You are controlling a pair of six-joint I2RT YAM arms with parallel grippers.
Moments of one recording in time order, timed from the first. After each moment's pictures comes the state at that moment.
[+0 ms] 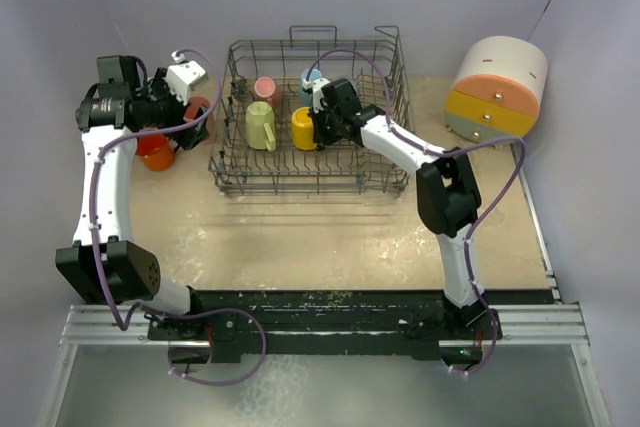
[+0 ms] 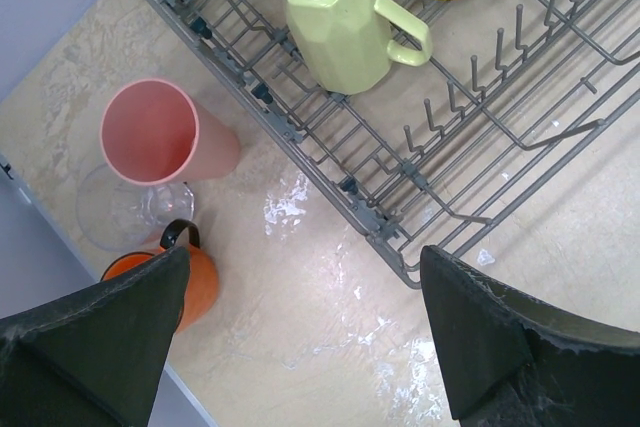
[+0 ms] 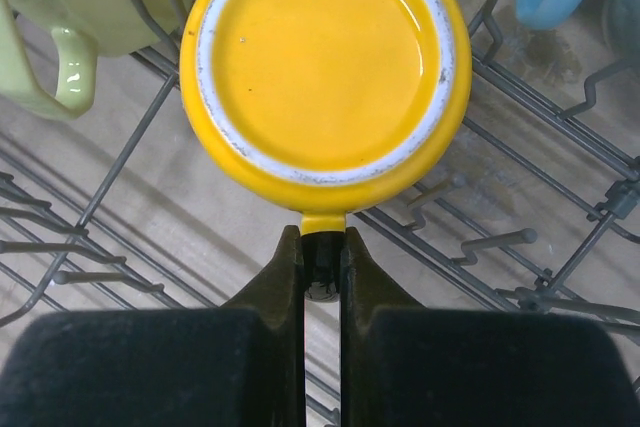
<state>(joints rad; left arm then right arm) 0.16 1.48 1.65 -0.97 0.57 0.71 0.57 2.14 1.80 -0.42 -0.08 0.01</state>
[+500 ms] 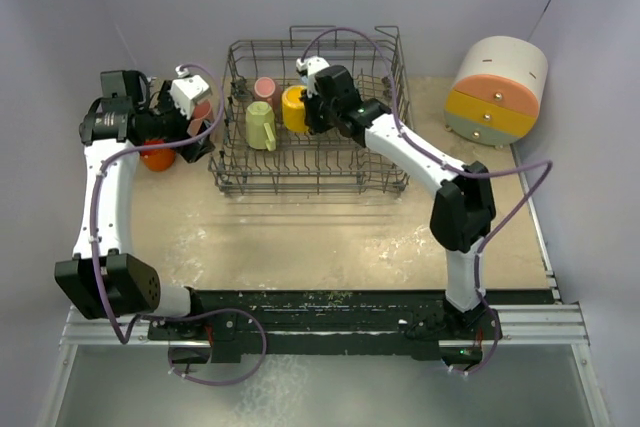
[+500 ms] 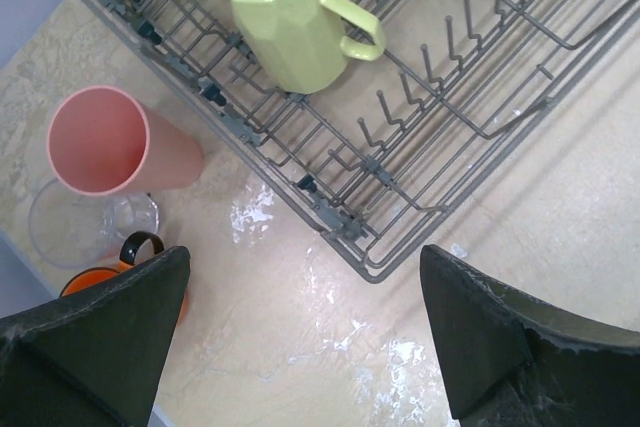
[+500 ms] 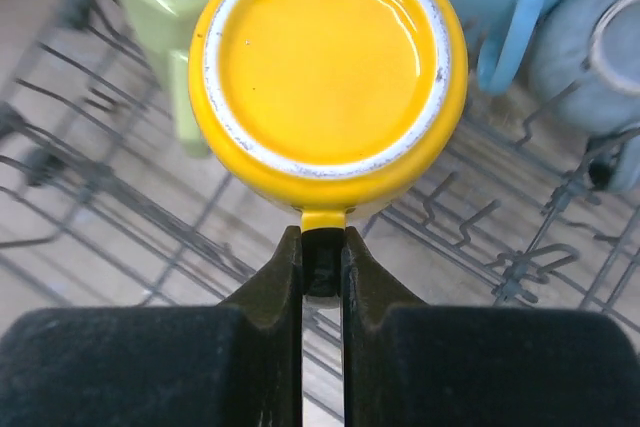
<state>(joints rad) 0.15 1.42 1.53 -0.94 0.63 0.74 0.64 2.02 1.83 -0.44 0.05 0.06</state>
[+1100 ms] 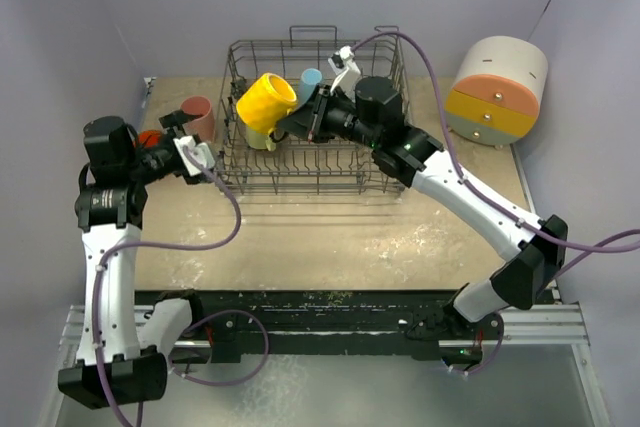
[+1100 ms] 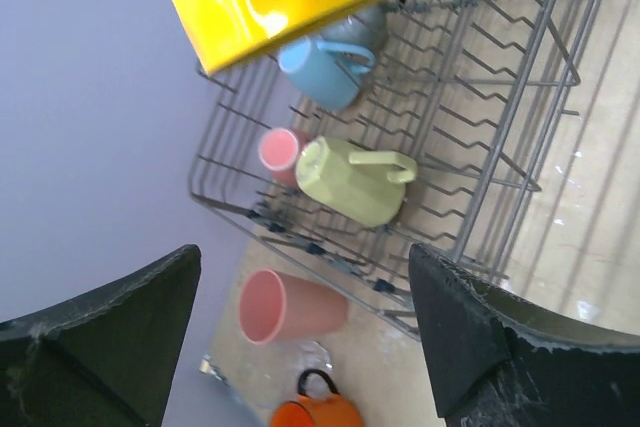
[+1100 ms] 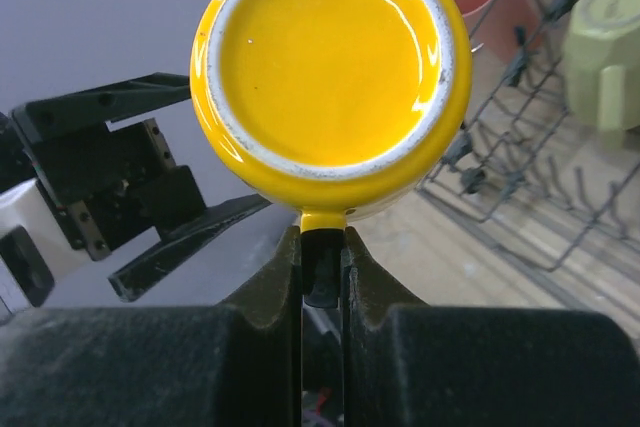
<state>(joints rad) 0.14 0.96 1.17 -0.62 0.89 1.07 0.75 1.52 1.55 -0.18 -0.21 0.71</state>
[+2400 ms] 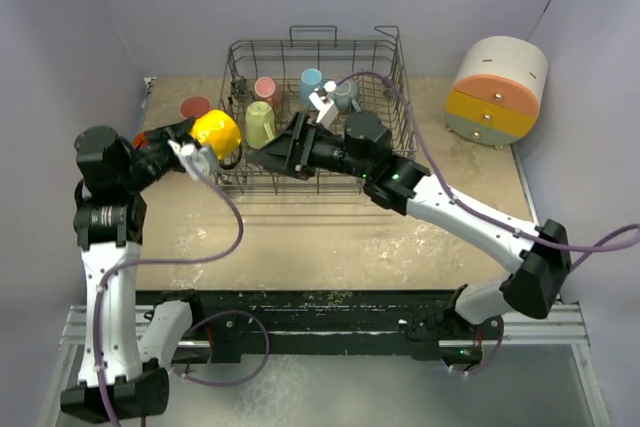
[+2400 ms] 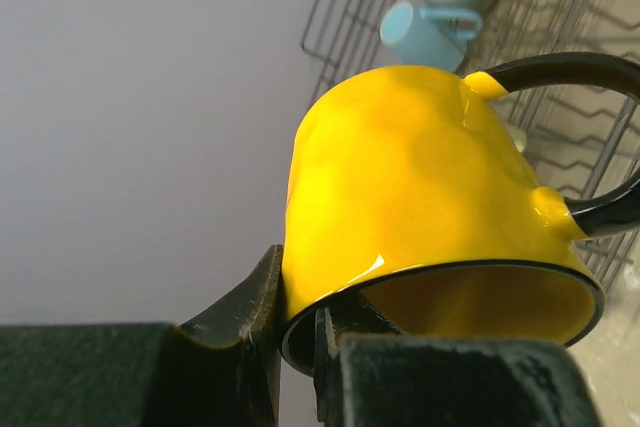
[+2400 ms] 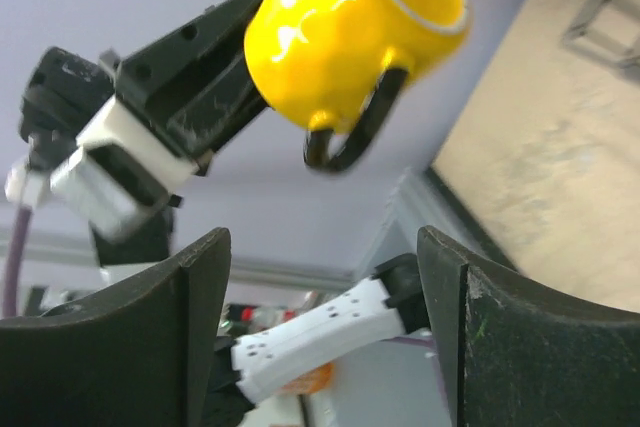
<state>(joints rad) 0.13 0.81 1.08 -0.41 0.80 1.11 0.90 1.47 1.31 0.12 -0.35 1.14</state>
